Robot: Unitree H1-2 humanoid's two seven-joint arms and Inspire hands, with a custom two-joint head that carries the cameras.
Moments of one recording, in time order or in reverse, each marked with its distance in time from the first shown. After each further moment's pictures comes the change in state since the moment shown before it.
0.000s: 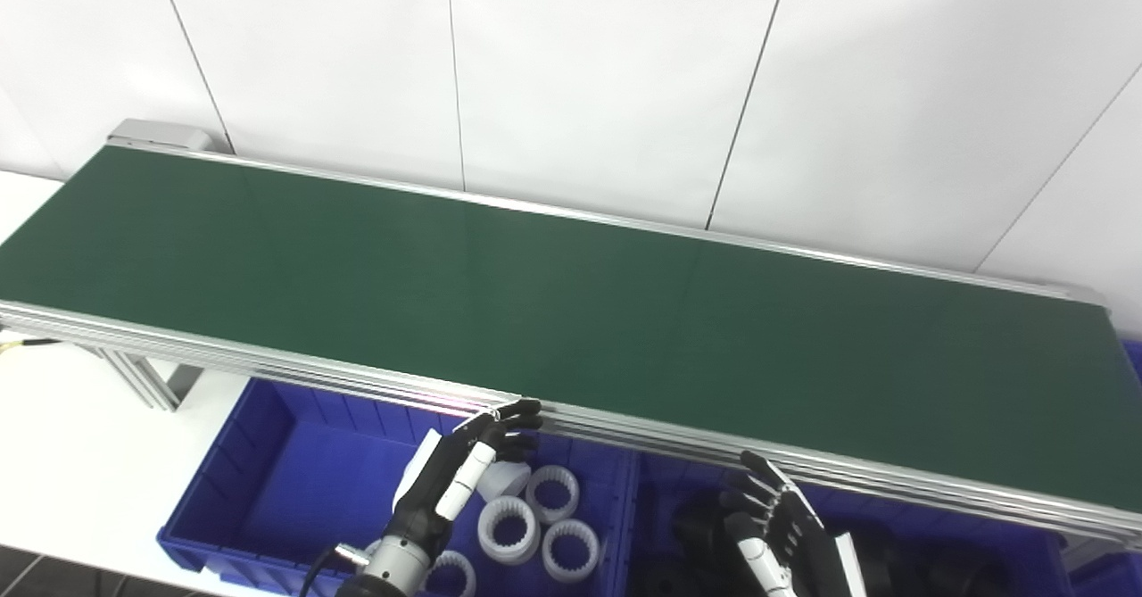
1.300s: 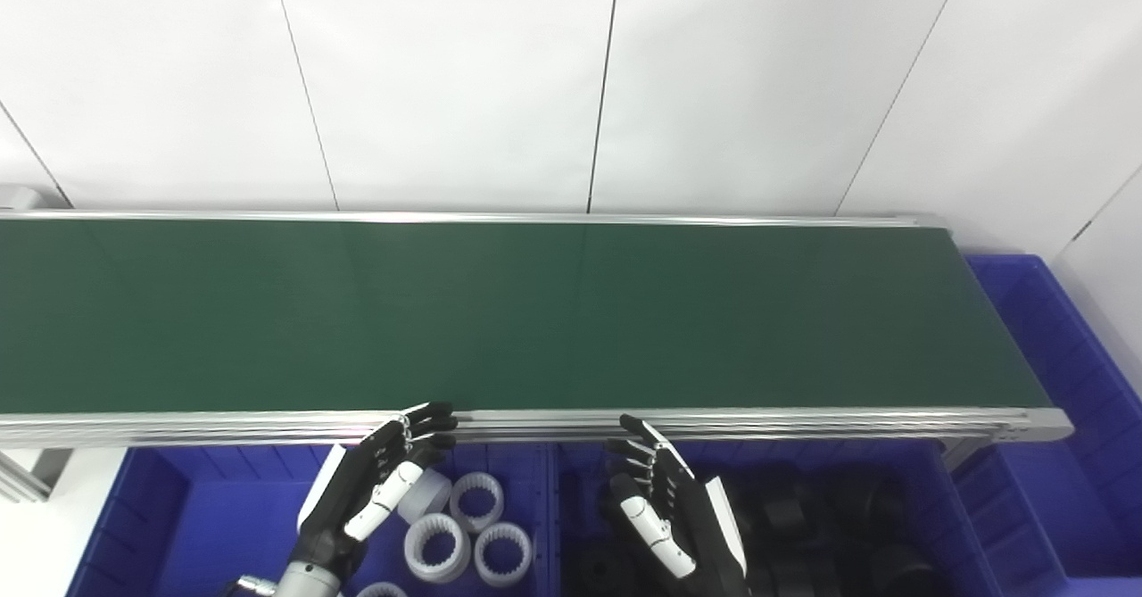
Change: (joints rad) left arm -0.039 0.066 0.017 0.002 -0.053 -0.027 -0.100; right arm -0.028 0.057 0.057 0.075 -0.101 -0.031 -0.110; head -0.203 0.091
